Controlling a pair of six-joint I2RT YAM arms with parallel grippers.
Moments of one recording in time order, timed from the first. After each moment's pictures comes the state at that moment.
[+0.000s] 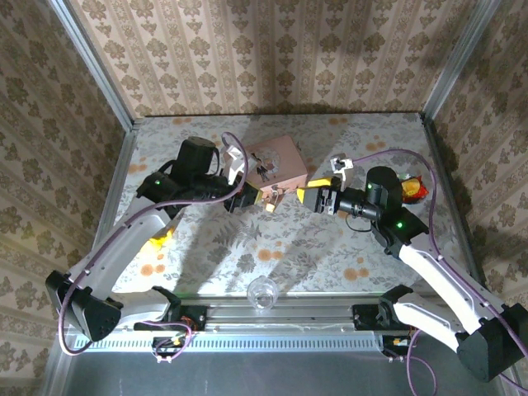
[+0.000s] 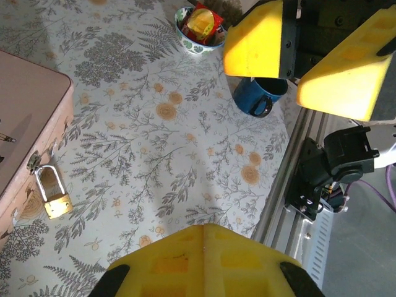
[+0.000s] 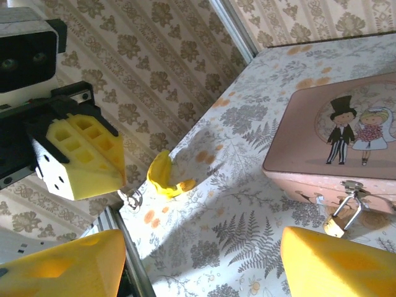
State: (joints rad) left arm -0.62 1.23 1.27 -0.74 0.66 0.00; right arm 0.42 0.95 0.77 -0.03 -0.58 0.47
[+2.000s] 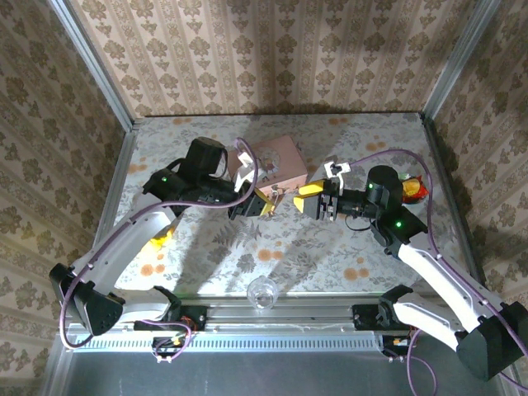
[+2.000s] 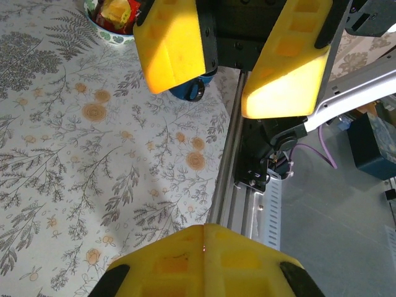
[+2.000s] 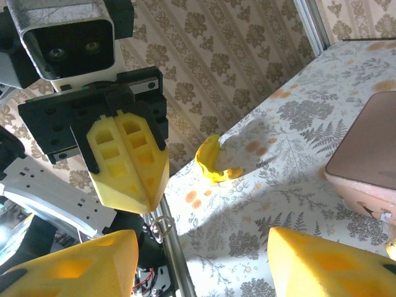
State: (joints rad) left arm -0.67 1.27 1.32 -0.81 0.85 0.12; right arm 0.42 0.96 0.77 0.04 -0.80 0.44
